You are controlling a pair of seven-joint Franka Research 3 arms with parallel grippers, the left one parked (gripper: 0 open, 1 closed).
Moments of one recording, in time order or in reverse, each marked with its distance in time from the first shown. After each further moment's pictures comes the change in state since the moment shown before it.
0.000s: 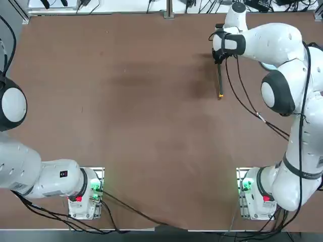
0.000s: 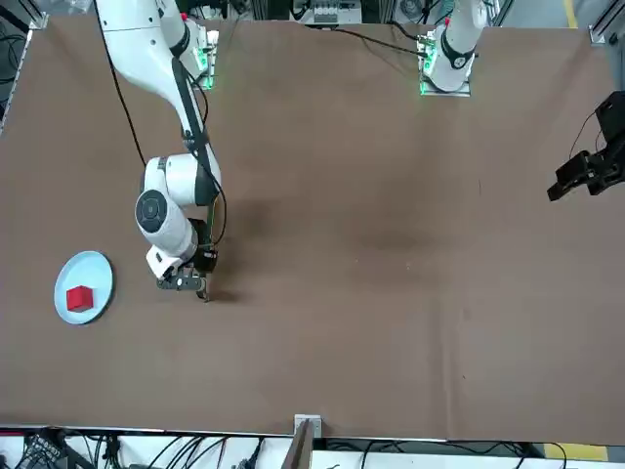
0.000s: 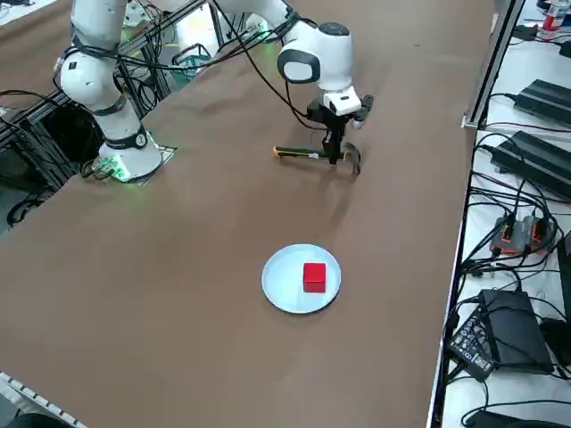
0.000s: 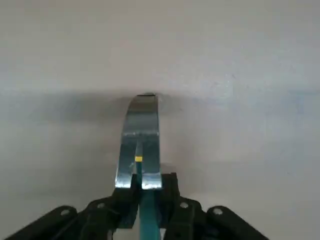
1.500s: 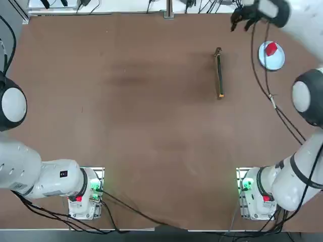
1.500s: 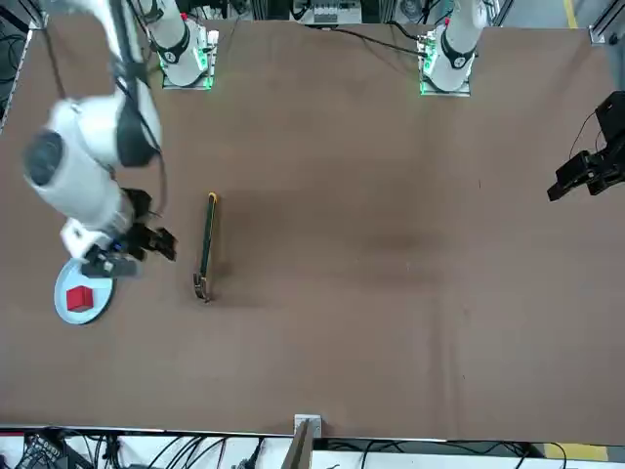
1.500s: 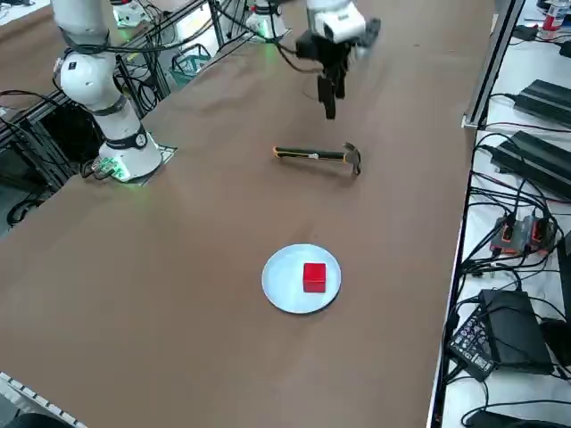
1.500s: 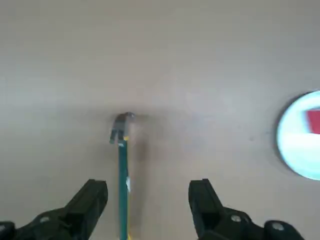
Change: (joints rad) arm -0.004 -0.330 -0.169 0.133 -0.082 -0.398 -0.160
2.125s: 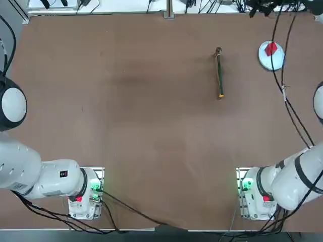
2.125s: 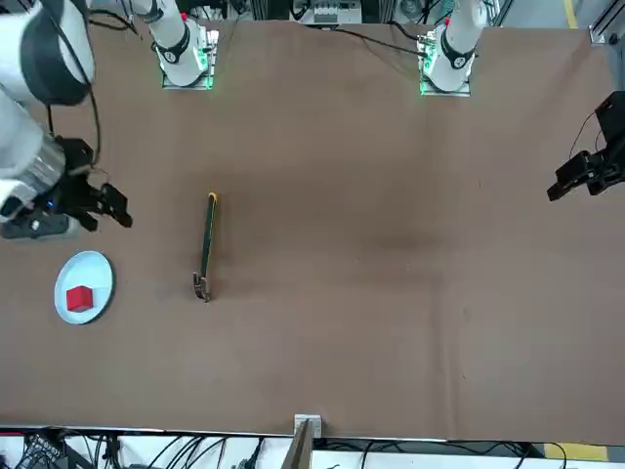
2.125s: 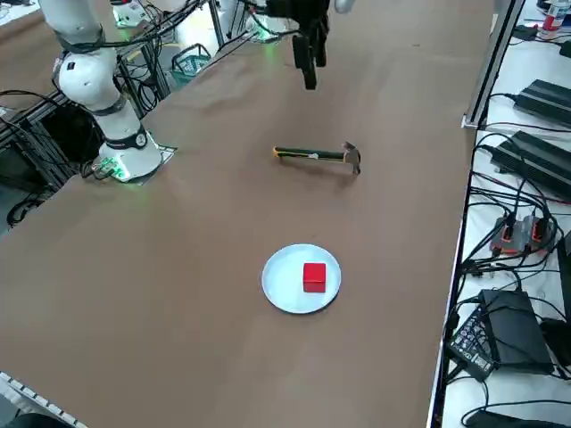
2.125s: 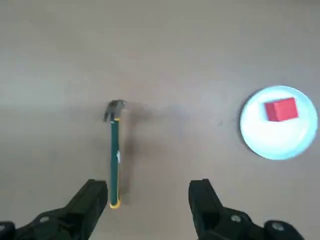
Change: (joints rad) arm -0.110 -0.143 0.041 0.061 -0.064 -0.191 -0.047
